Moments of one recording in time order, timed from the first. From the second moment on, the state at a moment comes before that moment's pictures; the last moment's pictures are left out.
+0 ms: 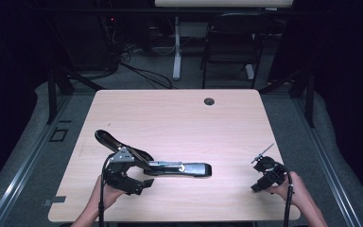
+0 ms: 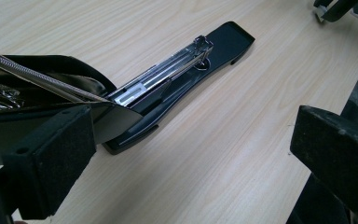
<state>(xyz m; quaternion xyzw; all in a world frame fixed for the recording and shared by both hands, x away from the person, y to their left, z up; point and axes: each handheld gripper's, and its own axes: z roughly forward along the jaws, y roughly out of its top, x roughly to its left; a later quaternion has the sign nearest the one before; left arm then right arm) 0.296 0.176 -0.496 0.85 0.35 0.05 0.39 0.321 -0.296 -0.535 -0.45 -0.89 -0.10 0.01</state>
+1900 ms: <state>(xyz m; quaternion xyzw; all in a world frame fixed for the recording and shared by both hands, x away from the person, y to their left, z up) 0.297 0.175 -0.496 0.85 0.35 0.06 0.39 0.397 -0.205 -0.530 -0.44 -0.88 -0.16 -0.02</state>
